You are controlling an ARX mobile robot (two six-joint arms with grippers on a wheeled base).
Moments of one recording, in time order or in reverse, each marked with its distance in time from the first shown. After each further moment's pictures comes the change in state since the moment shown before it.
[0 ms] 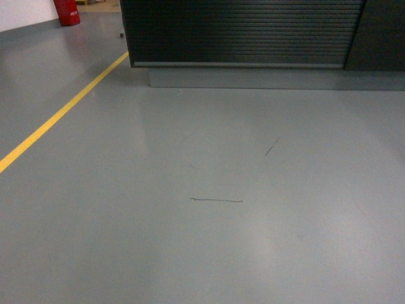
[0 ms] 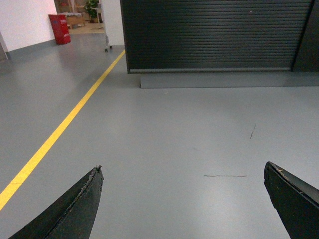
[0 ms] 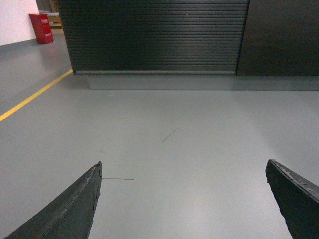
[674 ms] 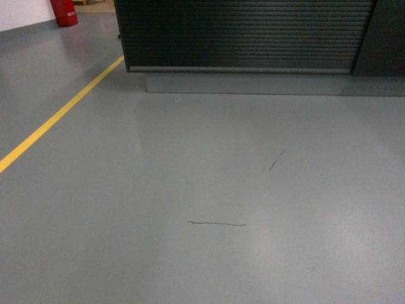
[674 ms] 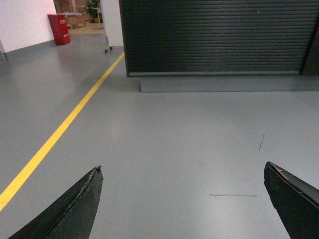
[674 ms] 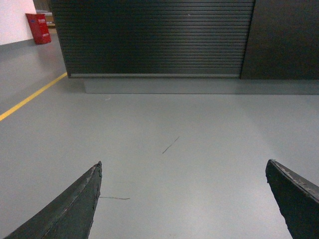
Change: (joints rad) left arm 0.000 0.000 0.000 0.000 0.000 0.000; right arm 0.000 0.000 0.000 -0.001 0.000 0.000
